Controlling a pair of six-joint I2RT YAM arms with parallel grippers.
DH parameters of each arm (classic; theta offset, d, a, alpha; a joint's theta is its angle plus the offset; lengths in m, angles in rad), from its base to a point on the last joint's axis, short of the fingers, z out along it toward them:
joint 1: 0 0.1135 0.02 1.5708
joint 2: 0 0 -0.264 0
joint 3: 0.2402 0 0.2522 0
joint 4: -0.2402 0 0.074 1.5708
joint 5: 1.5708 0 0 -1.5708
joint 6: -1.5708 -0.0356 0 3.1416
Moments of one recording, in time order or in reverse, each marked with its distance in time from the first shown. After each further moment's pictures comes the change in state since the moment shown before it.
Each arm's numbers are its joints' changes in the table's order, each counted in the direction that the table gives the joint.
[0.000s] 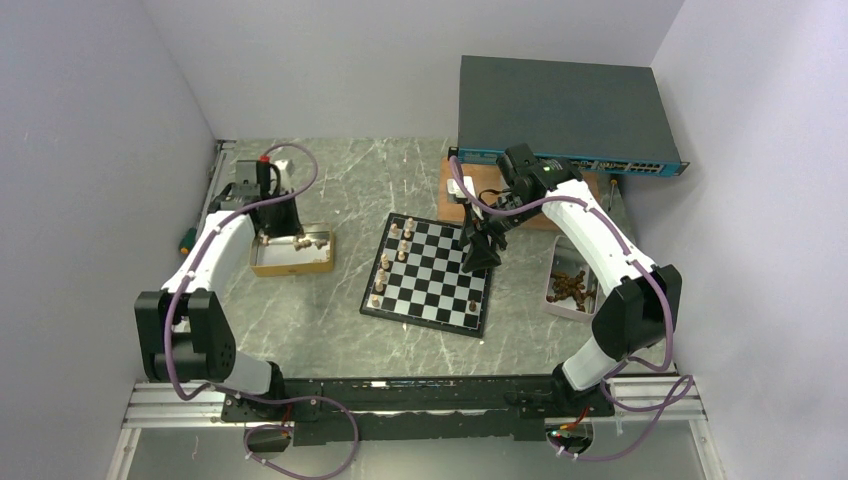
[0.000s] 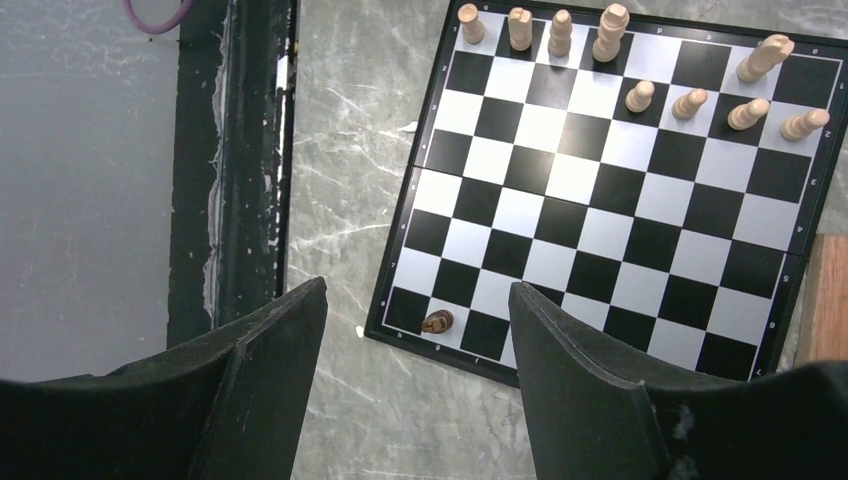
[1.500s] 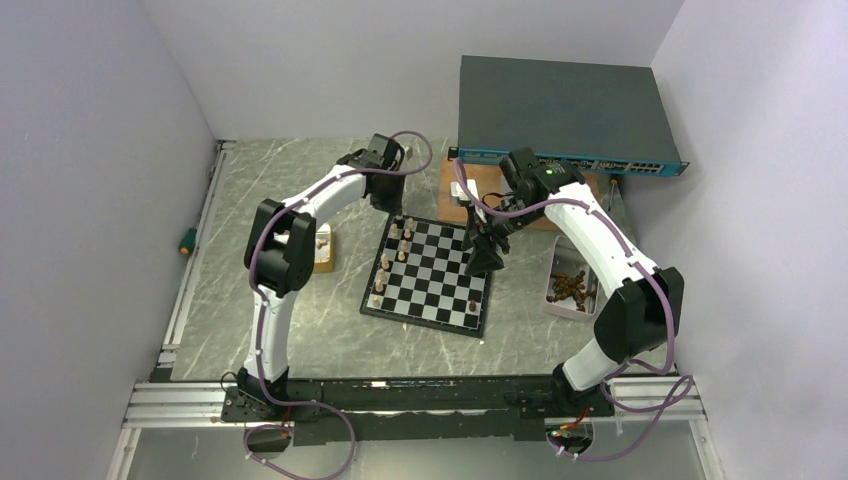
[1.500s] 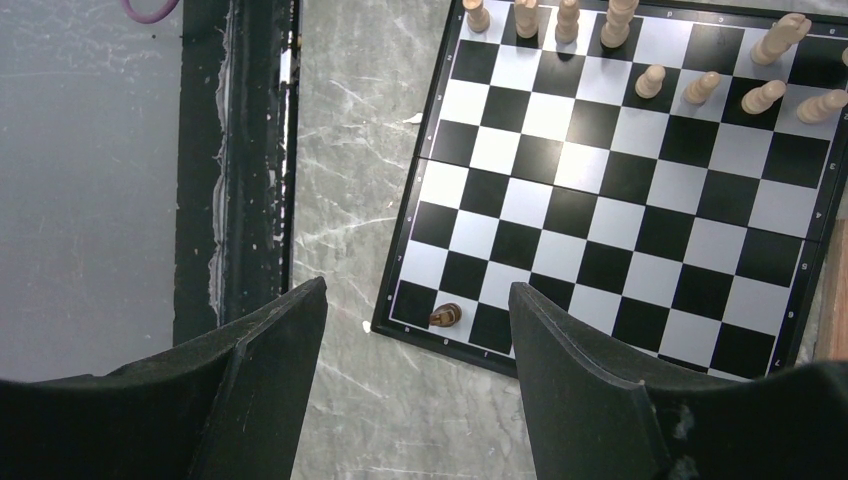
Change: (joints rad) left arm -0.426 -0.730 0.647 0.007 -0.066 0.103; right arm -0.015 0.018 -0.040 0.001 -0.005 0.006
